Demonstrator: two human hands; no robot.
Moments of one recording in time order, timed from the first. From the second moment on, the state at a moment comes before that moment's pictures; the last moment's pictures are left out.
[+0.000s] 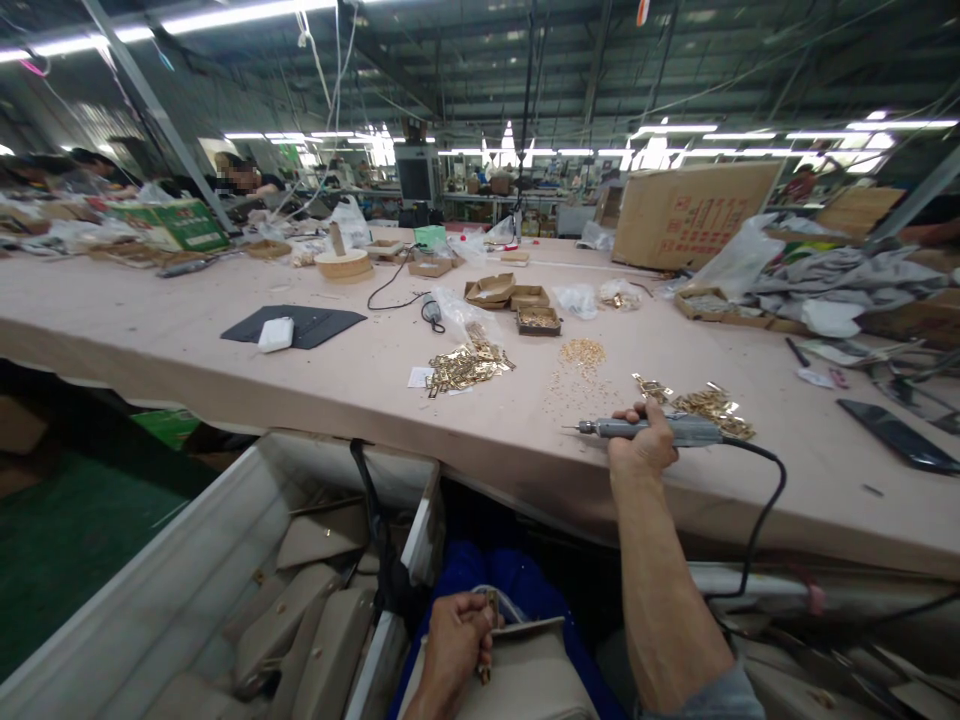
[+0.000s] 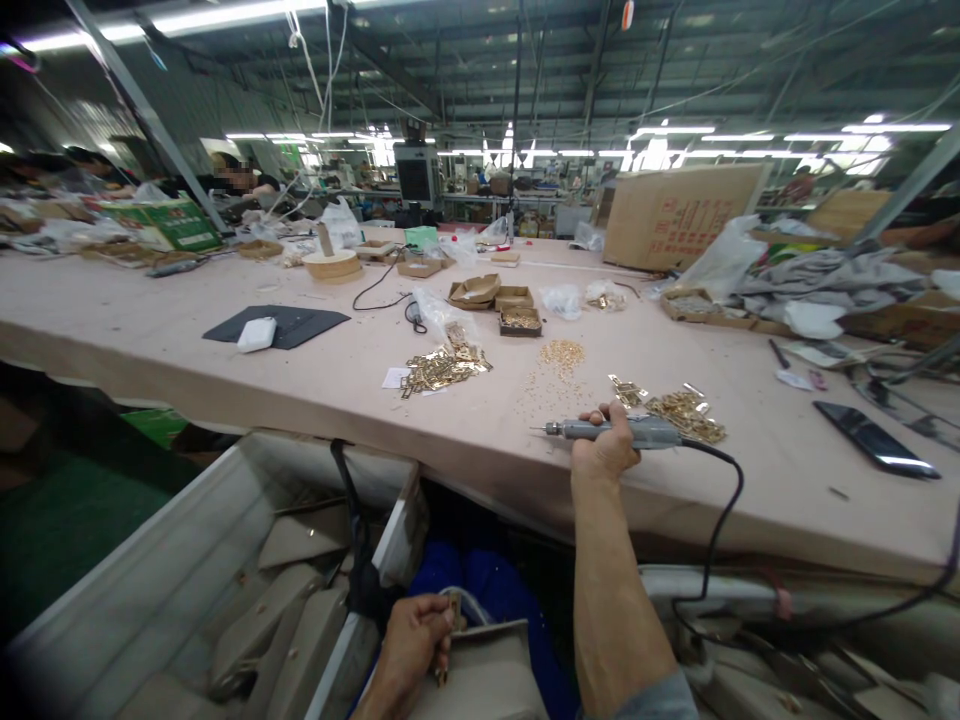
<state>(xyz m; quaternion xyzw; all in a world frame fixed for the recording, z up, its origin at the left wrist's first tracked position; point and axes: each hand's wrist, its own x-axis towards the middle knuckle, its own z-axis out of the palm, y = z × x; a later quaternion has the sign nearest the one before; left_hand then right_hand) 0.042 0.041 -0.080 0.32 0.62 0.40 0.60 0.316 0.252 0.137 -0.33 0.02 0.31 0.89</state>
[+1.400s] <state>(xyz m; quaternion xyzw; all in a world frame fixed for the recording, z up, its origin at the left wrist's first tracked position) 0.038 0.039 -0.049 0.27 0.65 0.39 0.59 0.151 0.075 0.033 -0.48 -0.31 0.42 0.71</state>
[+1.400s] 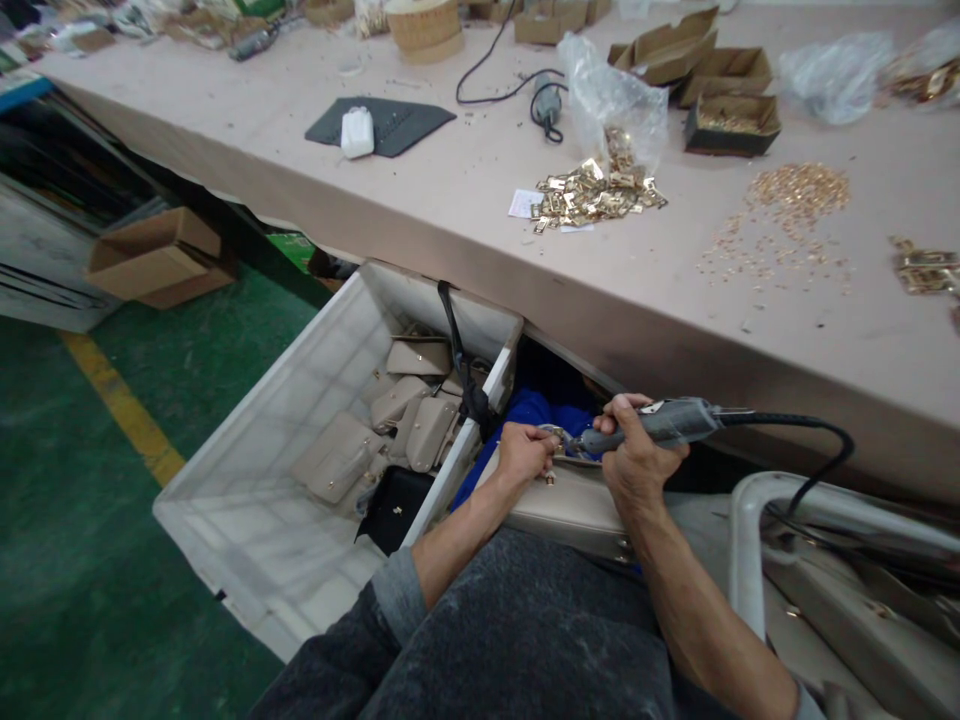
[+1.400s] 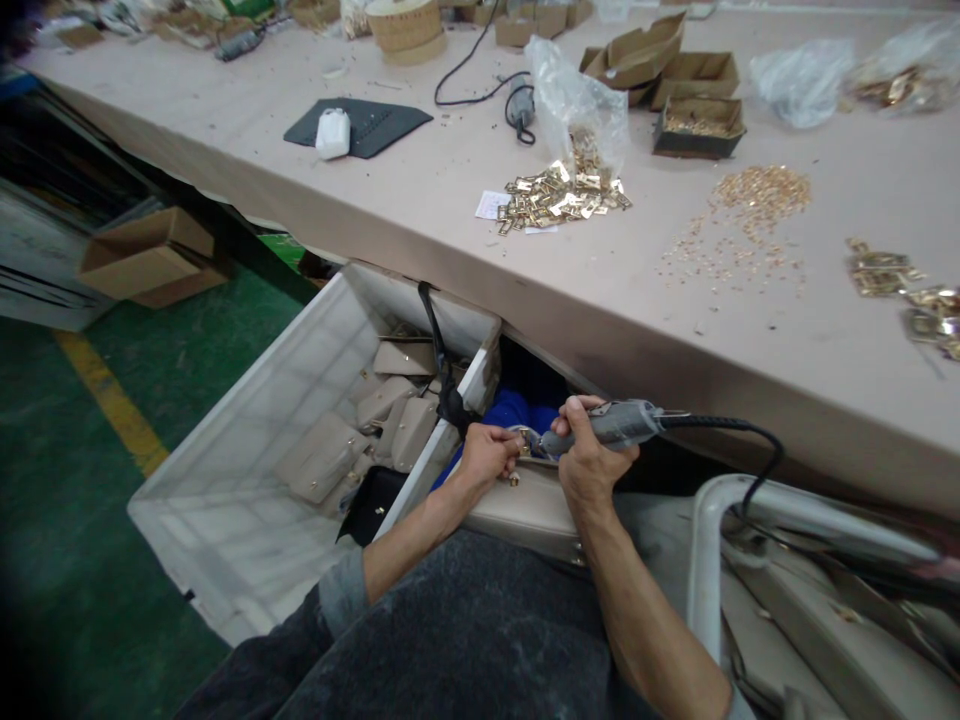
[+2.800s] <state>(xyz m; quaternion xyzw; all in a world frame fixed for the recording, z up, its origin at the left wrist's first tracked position) 0.037 0.039 -0.044 0.23 0.63 0.41 0.62 0.149 0.074 0.028 -0.51 -0.30 0.39 0.70</state>
